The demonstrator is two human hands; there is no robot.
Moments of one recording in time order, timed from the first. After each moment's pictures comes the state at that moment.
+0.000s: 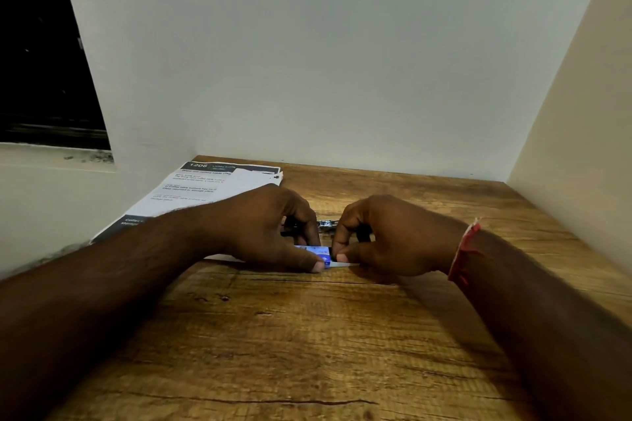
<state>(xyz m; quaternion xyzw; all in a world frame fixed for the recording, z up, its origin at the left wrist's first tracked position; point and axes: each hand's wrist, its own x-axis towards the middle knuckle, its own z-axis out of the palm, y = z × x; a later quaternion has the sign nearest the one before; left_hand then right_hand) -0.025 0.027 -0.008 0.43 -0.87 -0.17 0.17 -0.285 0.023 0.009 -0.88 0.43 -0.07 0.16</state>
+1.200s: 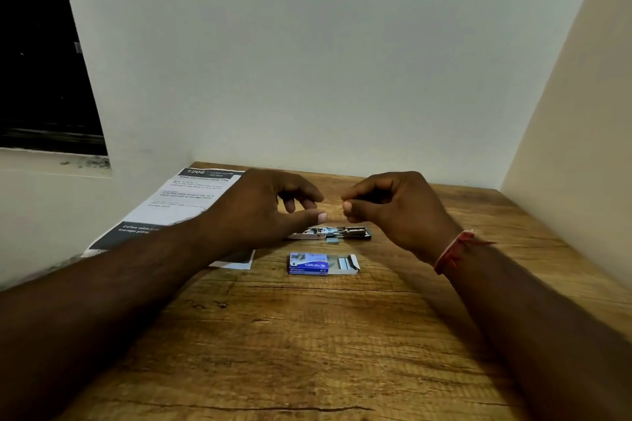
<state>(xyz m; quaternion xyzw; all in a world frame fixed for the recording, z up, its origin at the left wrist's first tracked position) -0.025 0.005 -0.019 0.45 -0.80 -0.12 0.38 -0.292 0.003 0.001 -0.73 0.46 -0.43 0.28</state>
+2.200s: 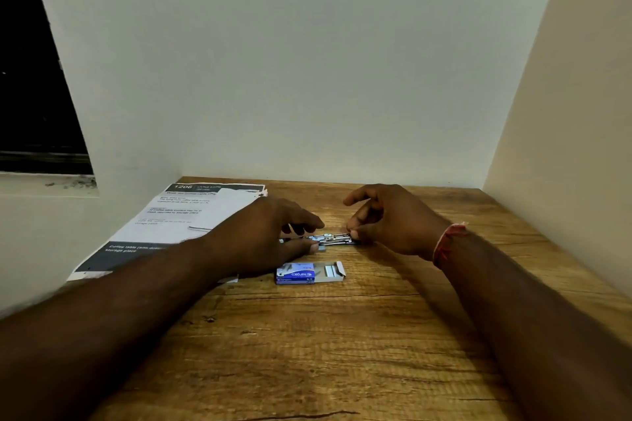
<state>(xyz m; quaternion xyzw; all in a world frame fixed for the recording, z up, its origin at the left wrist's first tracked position) -0.046 0.005 -0.025 0.46 -0.84 -0.11 0.27 -0.320 -0.016 0.002 -0.77 0.53 -0.27 0.24</state>
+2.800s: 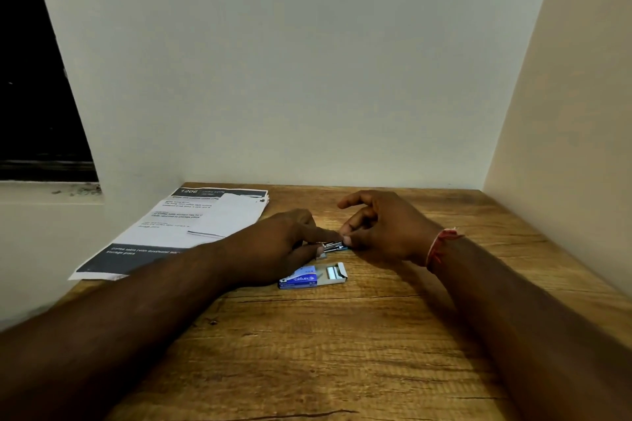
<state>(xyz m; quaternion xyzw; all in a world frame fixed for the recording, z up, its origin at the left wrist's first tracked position) -0.054 -0.004 -0.034 0.42 -0.89 -0.09 0.17 -0.312 -0.020 -0.007 -0.77 0.52 -0.26 0.27</state>
